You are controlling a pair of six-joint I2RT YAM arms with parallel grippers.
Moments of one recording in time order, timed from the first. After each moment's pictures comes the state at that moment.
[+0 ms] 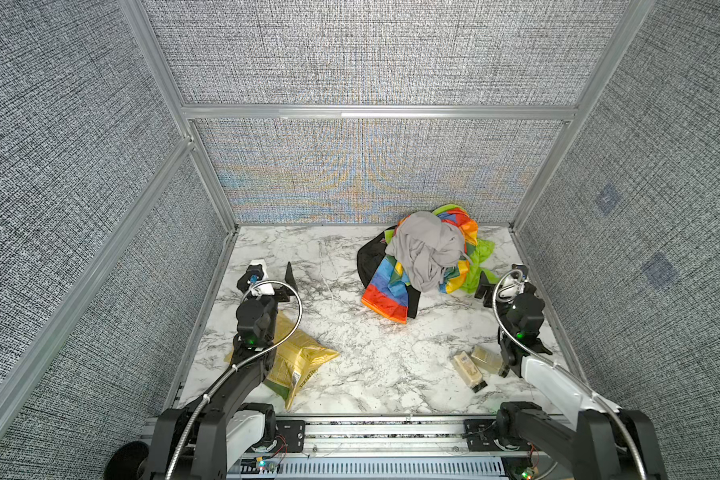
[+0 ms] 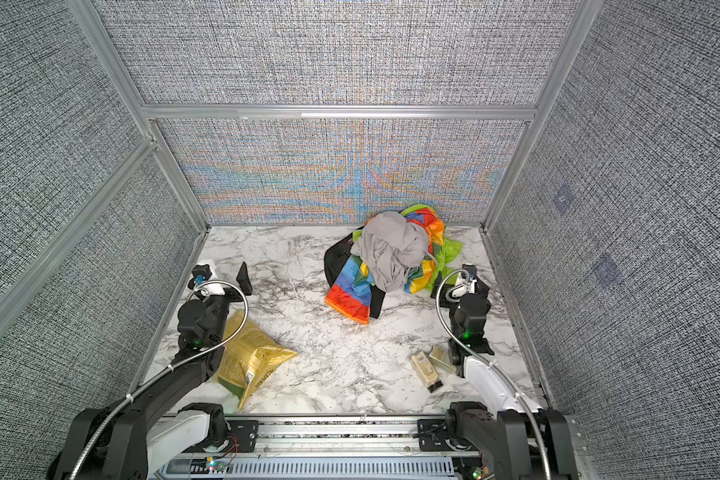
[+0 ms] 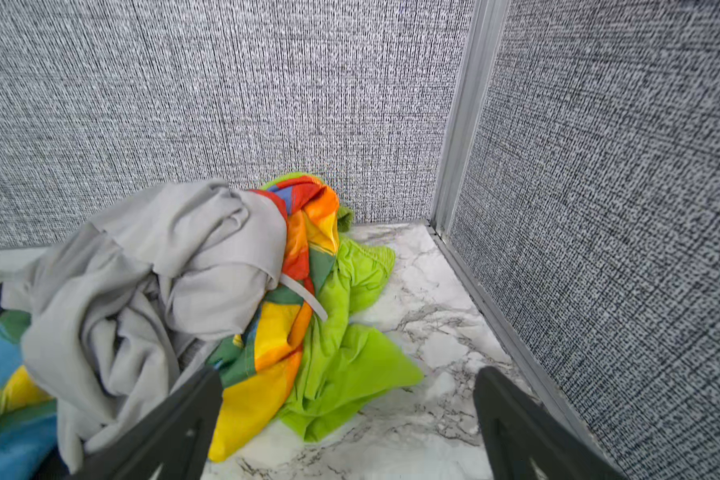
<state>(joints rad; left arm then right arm) -0.12 1.07 0.40 0.75 -0.12 -0.07 0.03 1.03 0.40 0.51 0.19 0.02</state>
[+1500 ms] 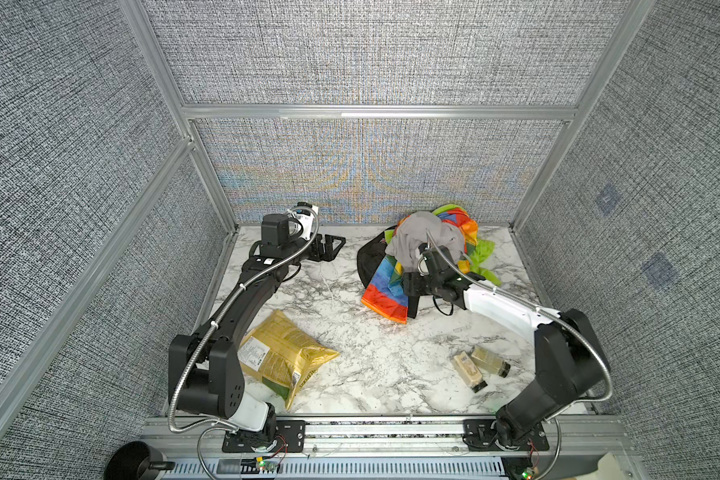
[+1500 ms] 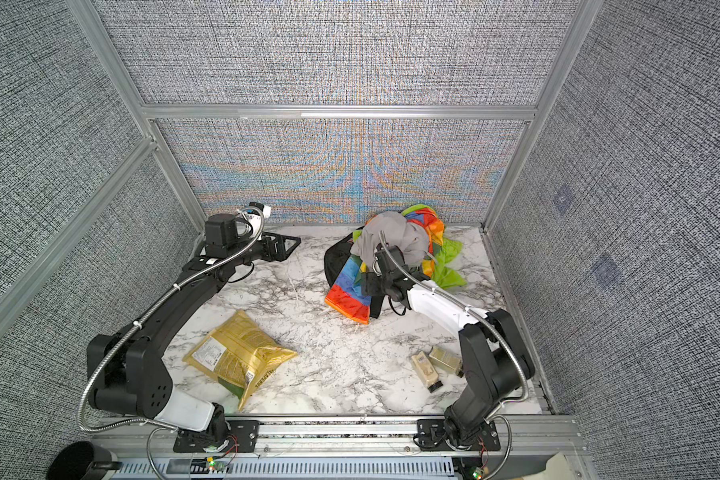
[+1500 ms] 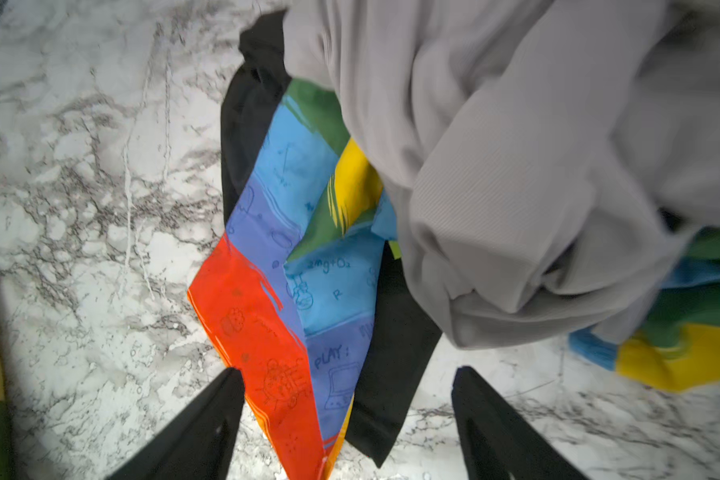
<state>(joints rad) -0.18 1.51 1.22 -0.12 0.57 -0.21 0.49 1.67 1.10 -0.31 0.01 0.36</state>
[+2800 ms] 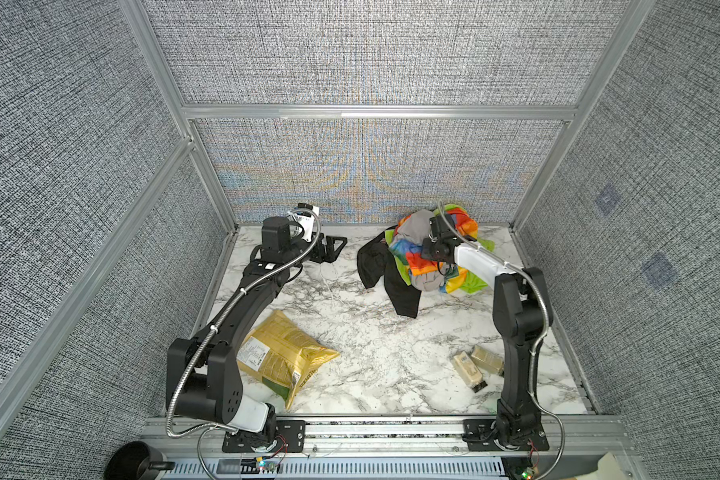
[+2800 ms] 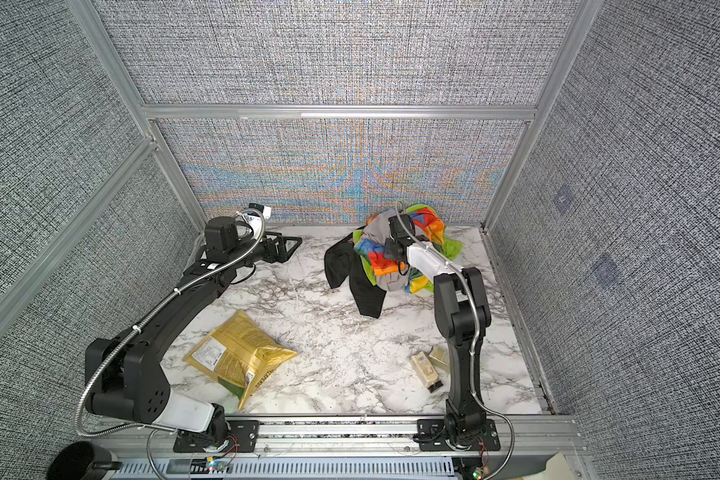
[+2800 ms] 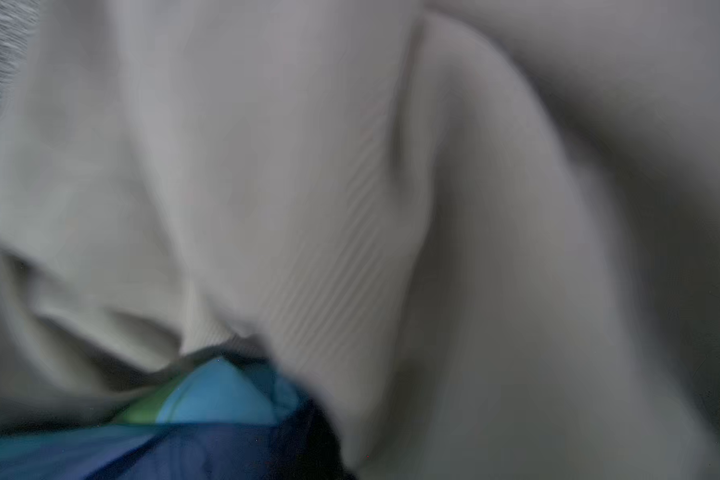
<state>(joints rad) -0.20 1.49 1.18 -0.04 0.56 -0.22 0.25 2.16 1.67 -0.46 0.19 0.39</state>
